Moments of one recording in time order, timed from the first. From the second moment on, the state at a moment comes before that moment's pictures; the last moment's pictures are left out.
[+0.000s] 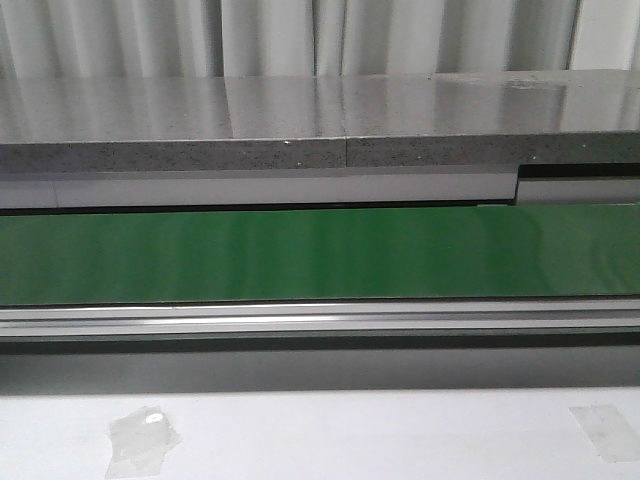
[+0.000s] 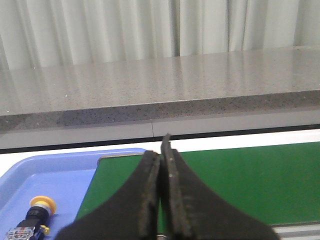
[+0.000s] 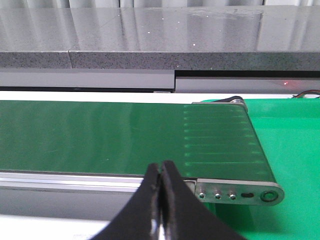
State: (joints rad) left arm -0.01 -0.01 0.00 0.11 0.06 -0.06; right arm 0.05 -0.01 0.03 0.00 0.17 0.02
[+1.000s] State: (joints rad) left arm -0.01 0.27 -0.43 -0.02 0.47 -0.06; right arm 0.05 -0.01 0.03 0.01 0.17 0.02
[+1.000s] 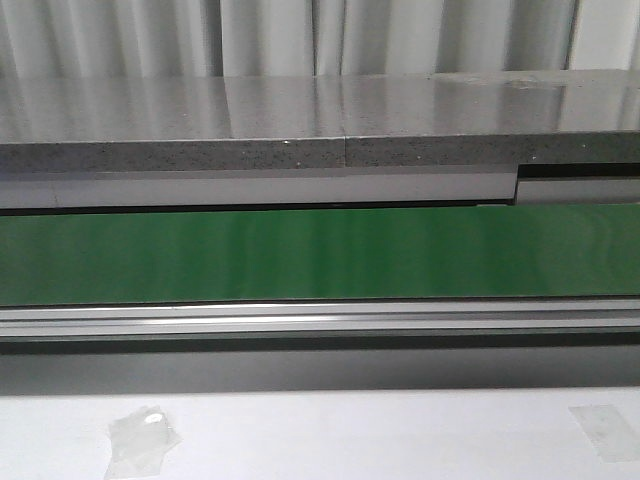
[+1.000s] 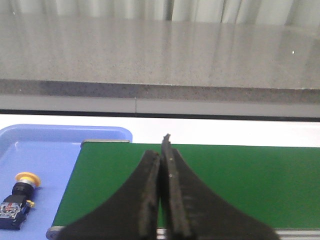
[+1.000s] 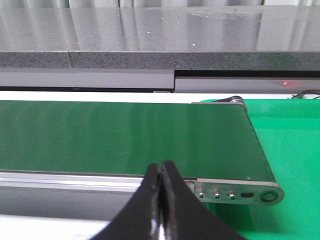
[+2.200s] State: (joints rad) left arm -0.01 0.90 -0.89 0.07 0.91 -0.07; right arm 0.05 -0.01 0.03 0.00 0.17 0.02
